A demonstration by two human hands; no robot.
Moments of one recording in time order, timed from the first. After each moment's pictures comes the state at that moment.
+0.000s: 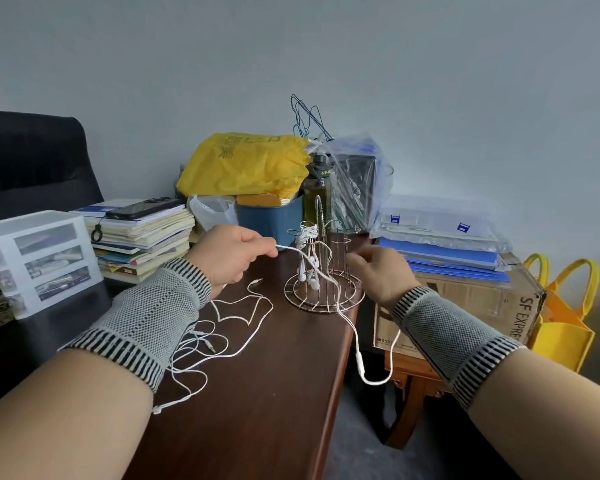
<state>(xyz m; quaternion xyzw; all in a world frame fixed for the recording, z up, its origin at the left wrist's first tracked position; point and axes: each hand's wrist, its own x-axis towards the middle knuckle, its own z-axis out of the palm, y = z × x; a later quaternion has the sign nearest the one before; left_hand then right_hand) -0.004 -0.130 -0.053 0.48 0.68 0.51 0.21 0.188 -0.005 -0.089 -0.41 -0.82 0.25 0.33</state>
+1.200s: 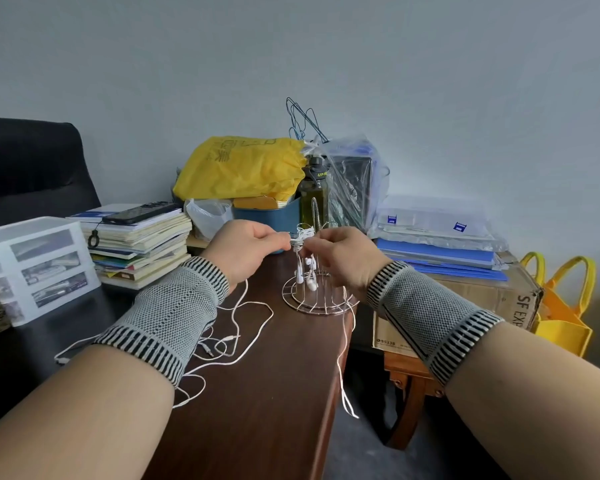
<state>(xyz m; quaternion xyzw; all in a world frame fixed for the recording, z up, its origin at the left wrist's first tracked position) 0.017 -0.114 -0.046 0.51 0.67 0.51 0.15 0.159 -0.027 -0.058 -0.26 -0.77 0.47 0.33</state>
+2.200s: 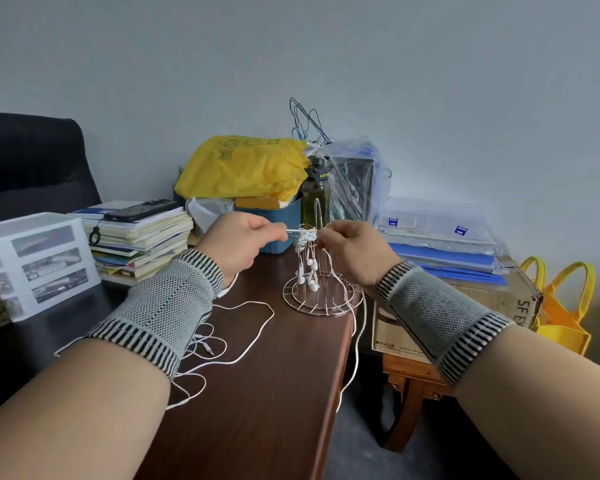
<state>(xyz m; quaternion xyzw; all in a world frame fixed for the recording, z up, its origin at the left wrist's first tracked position) 0.001 -0.114 -0.043 0.50 0.64 0.55 0.18 0.167 -0.023 -0.053 -0.28 -0.81 0.36 0.37</state>
